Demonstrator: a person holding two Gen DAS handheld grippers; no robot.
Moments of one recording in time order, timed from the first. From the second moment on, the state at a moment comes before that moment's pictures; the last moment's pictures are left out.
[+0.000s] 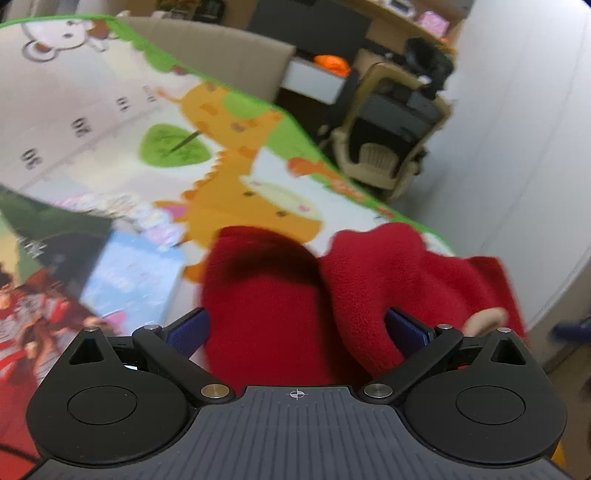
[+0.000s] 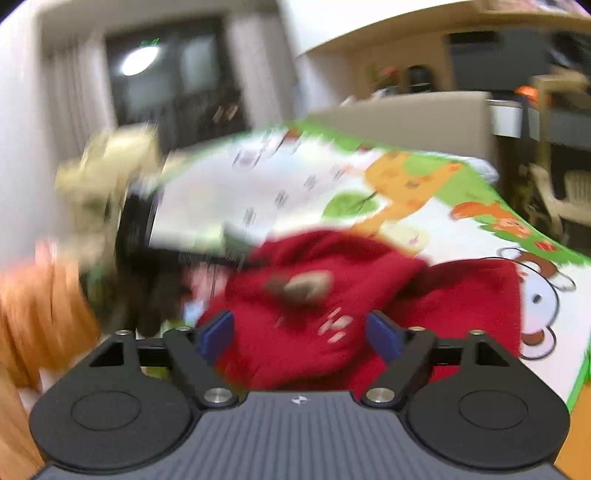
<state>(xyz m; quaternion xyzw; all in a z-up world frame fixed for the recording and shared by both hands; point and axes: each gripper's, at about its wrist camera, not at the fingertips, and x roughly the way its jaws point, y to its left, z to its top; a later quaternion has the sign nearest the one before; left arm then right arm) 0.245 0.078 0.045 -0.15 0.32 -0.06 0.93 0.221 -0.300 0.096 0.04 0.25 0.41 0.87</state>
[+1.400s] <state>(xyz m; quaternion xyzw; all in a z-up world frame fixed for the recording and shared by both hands) 0.218 0.081 0.070 -0.30 0.25 -0.21 0.90 0.232 -0.278 0.028 0.05 0.33 0.33 0.88</state>
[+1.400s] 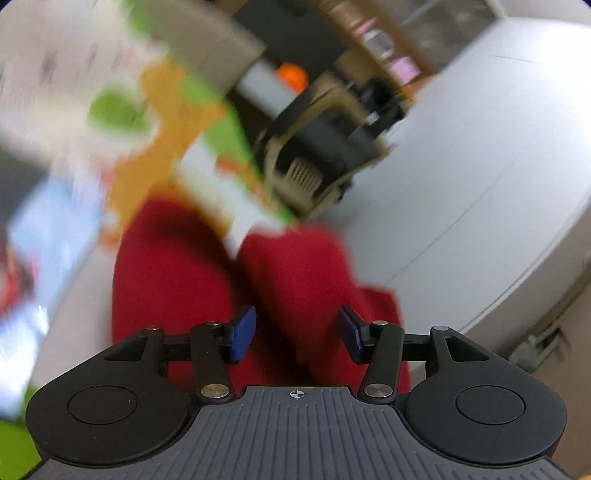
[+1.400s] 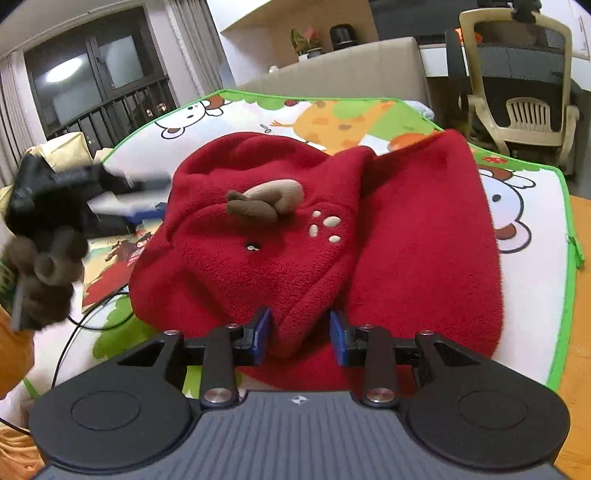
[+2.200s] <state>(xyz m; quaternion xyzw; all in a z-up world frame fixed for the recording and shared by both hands) 0.254 0.058 0.042 -0.31 0.31 -0.19 0.88 0.233 -0.221 0.037 -0.12 0.23 0.37 0.89</state>
